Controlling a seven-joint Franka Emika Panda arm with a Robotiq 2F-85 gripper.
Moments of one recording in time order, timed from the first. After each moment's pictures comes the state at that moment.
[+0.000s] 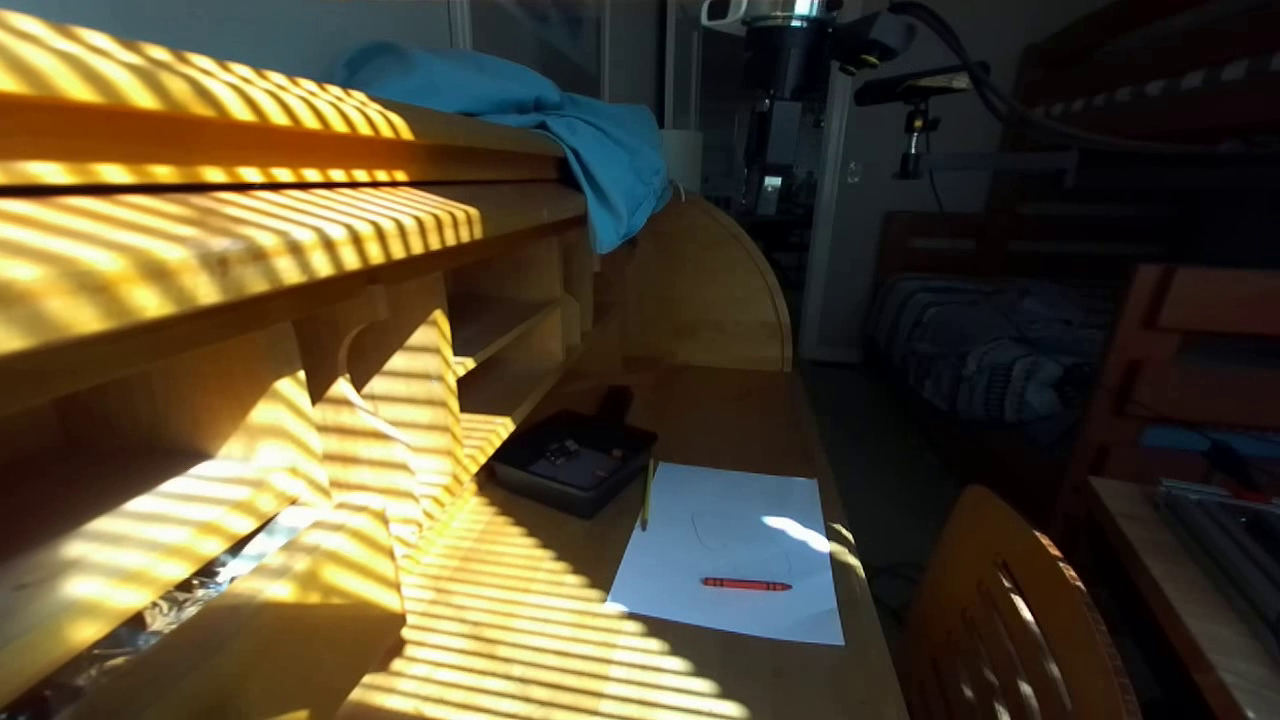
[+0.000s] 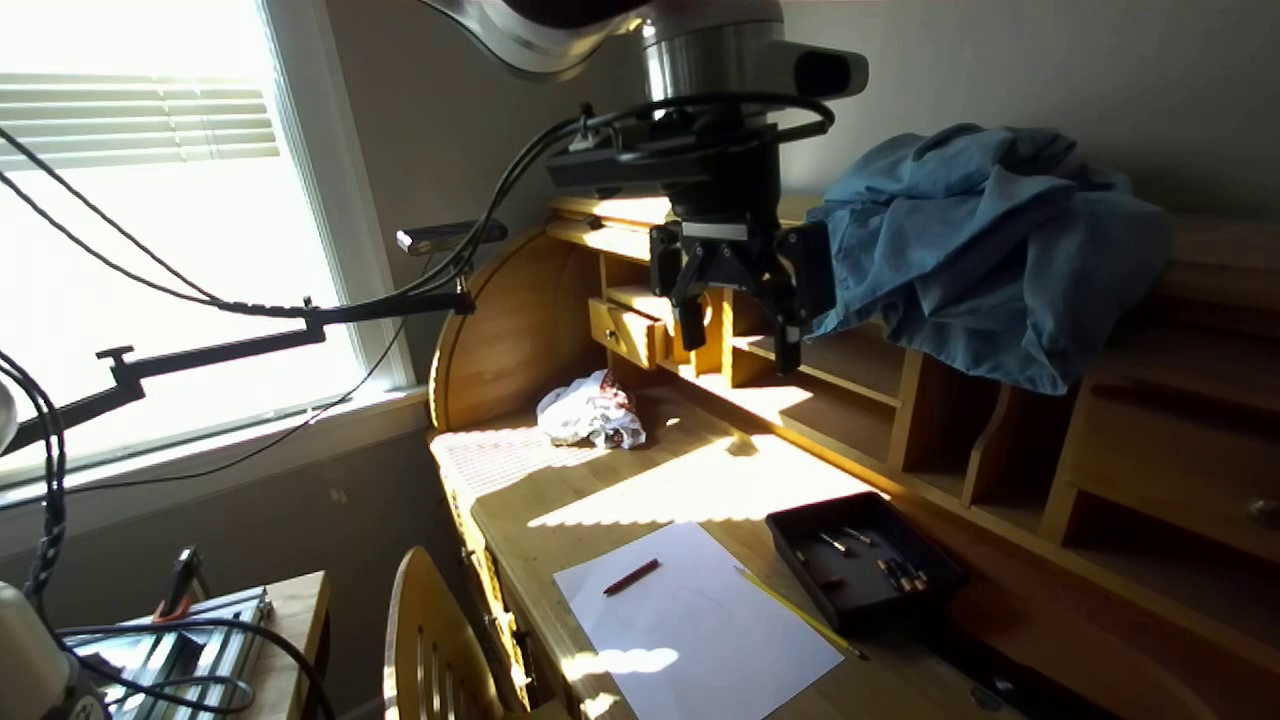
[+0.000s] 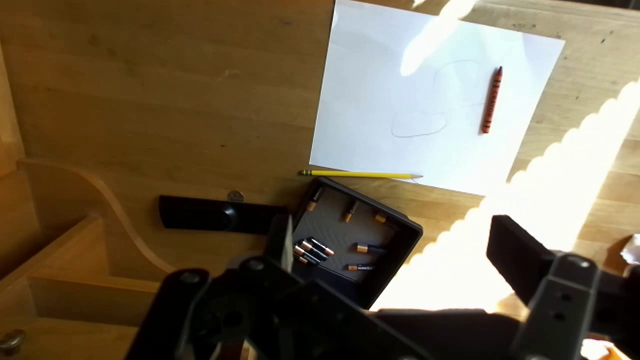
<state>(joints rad) -0.02 -0.05 -0.07 -2.00 -0.06 2.07 -0.41</state>
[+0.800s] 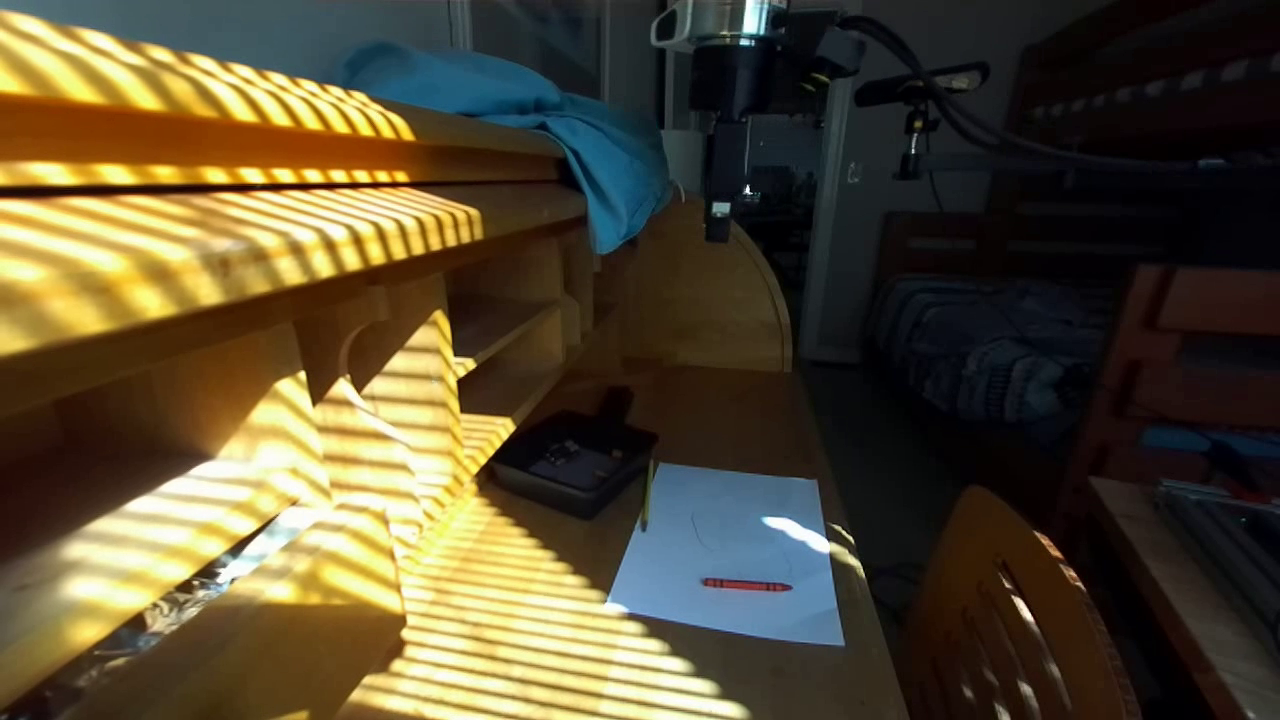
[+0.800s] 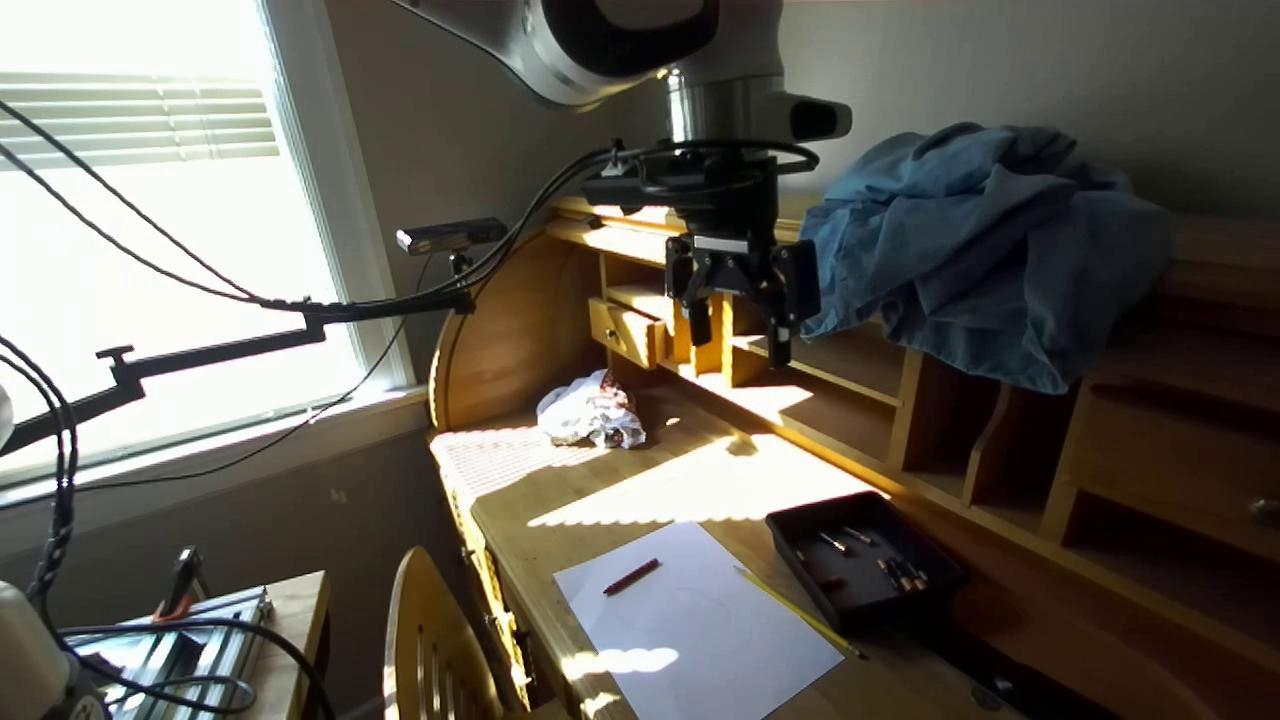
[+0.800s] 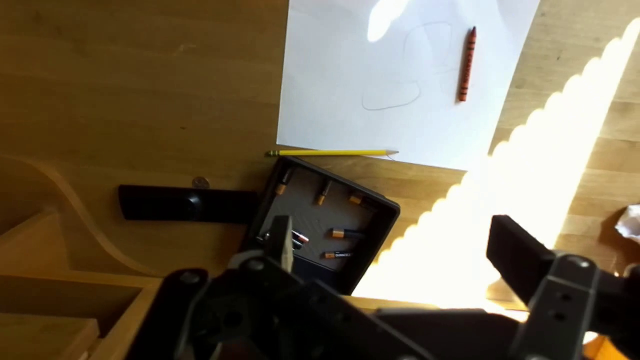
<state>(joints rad) 0.01 0.07 0.00 -1.90 -0.06 2.06 -0.27</state>
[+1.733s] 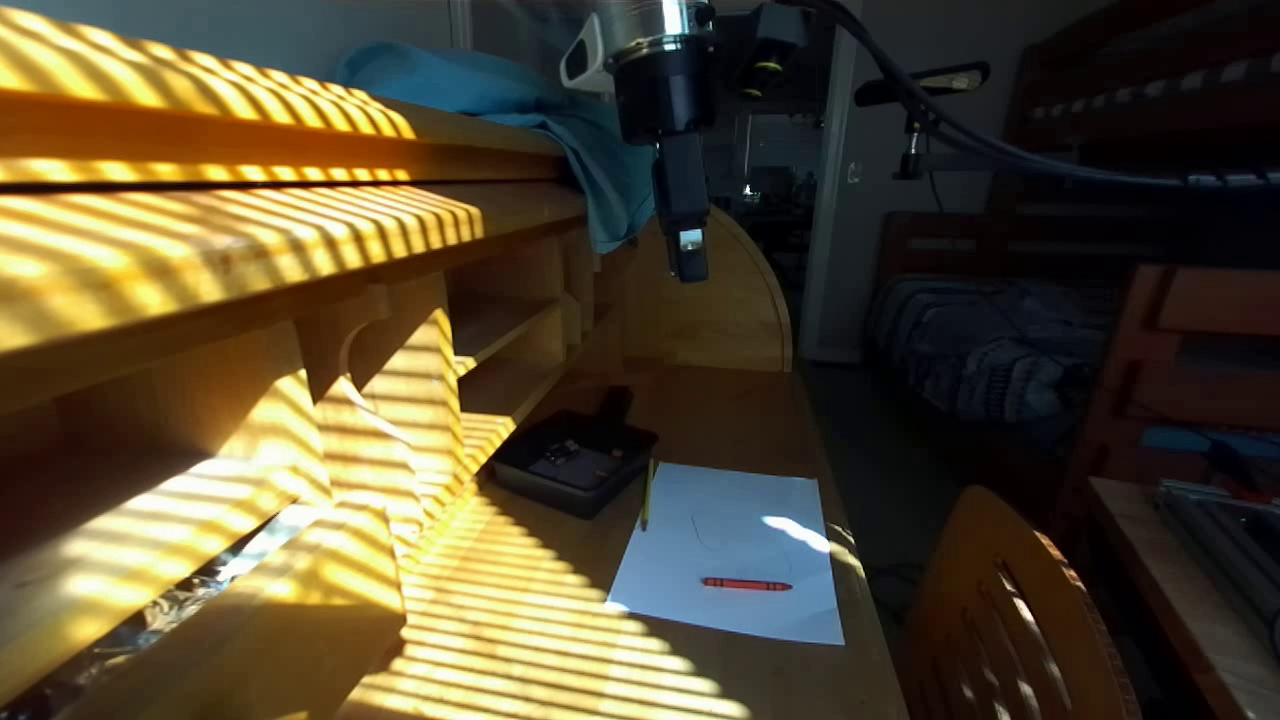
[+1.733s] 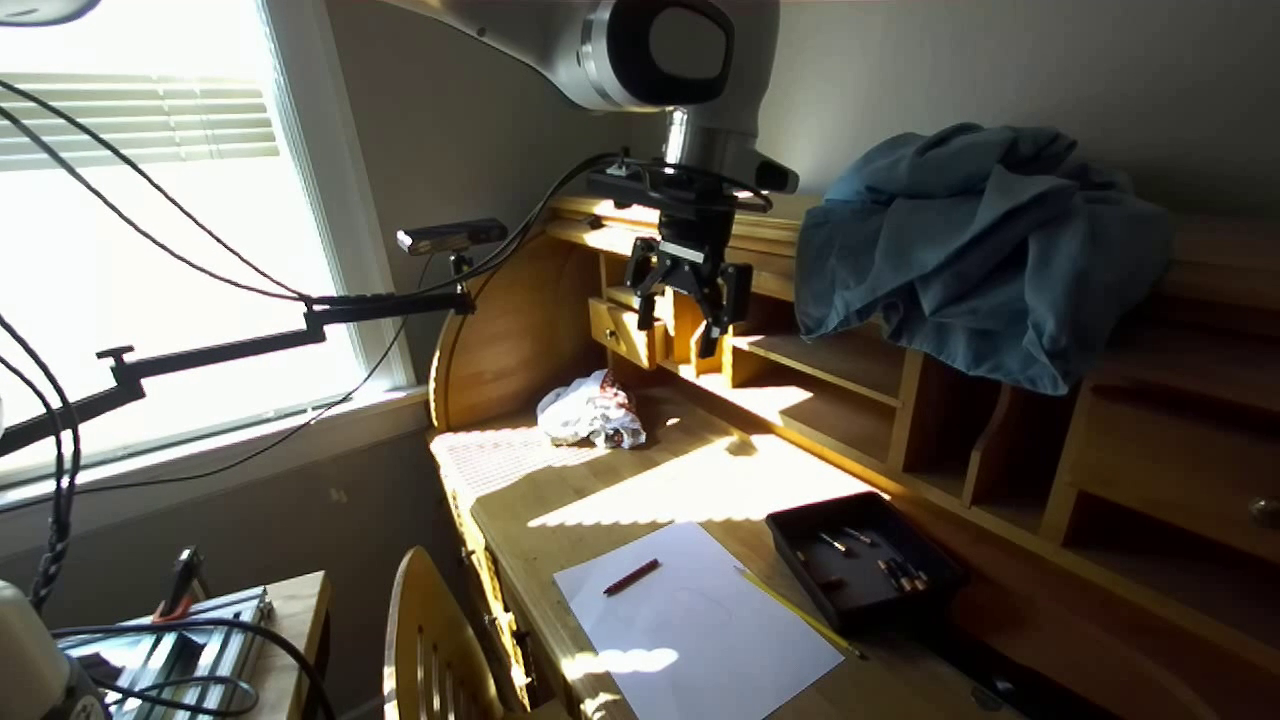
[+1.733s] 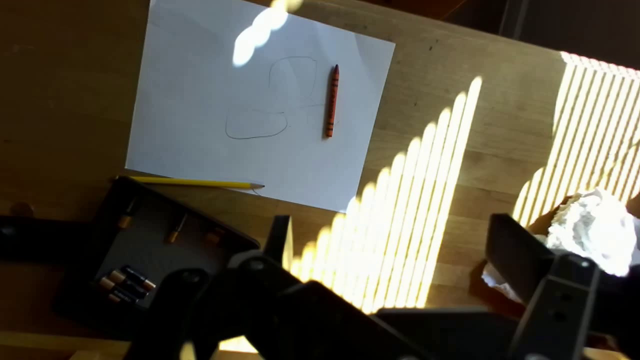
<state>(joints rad) 0.07 0.28 0.10 -1.64 0.03 1.75 -0.25</state>
